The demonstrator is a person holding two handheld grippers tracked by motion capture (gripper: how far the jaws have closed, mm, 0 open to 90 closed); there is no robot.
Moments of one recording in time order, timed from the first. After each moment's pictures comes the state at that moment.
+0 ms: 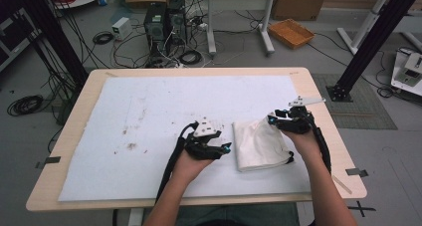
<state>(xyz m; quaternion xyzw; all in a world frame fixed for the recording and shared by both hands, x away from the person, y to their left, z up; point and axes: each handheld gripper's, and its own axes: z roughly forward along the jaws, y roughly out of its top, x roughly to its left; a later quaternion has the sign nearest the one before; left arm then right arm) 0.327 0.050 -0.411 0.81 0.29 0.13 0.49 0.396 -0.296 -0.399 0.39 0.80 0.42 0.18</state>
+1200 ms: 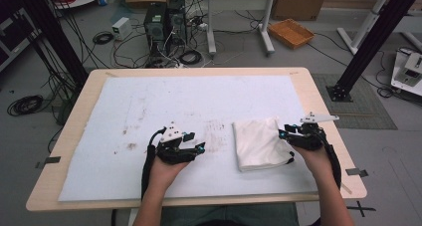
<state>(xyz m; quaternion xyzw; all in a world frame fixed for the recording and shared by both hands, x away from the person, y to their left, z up) 0.317 0.109 -0.423 0.77 0.35 0.14 0.52 0.349 -0.327 -0.414 0.41 0.79 0.42 0.18</state>
